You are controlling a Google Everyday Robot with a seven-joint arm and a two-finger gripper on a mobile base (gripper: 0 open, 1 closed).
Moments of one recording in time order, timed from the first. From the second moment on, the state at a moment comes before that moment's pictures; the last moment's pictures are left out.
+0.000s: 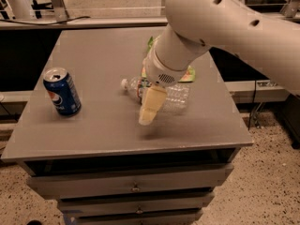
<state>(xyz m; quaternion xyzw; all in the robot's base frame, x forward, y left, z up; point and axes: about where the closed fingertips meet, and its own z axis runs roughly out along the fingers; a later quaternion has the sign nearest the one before) 0.530 0.007 0.867 -0.68 0.69 0.05 0.24</state>
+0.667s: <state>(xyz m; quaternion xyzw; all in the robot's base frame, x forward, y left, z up) 0.562 0.005 0.842 -0.69 0.69 0.04 0.23</state>
